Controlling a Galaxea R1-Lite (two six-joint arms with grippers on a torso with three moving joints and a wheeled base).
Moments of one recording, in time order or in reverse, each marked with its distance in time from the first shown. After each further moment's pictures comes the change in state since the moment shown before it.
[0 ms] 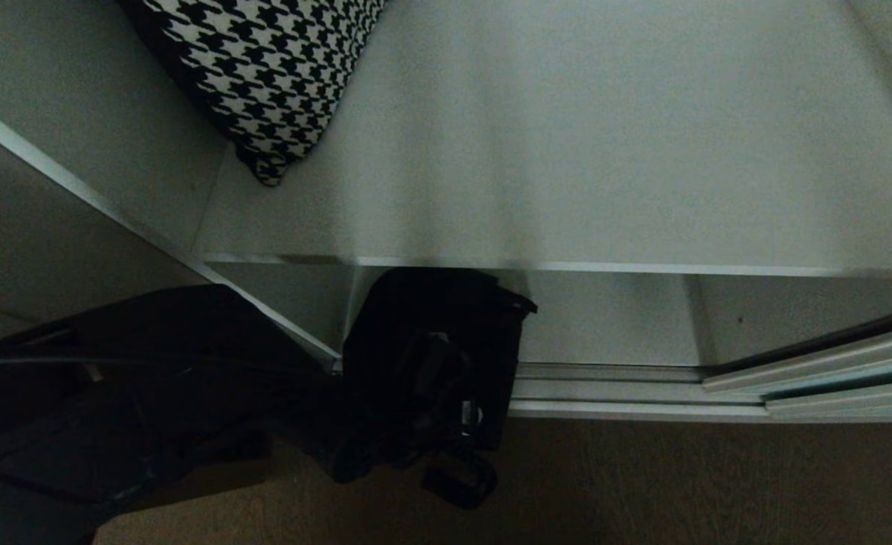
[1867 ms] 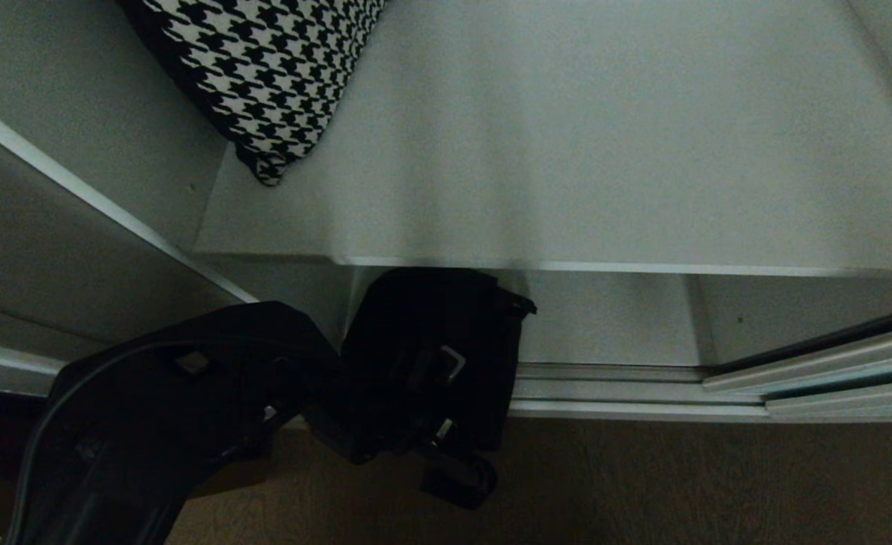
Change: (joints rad) left arm 0.104 0.173 -0.103 -0.029 0.028 0.645; right arm 0.000 0.000 0.000 0.000 0.000 0.000
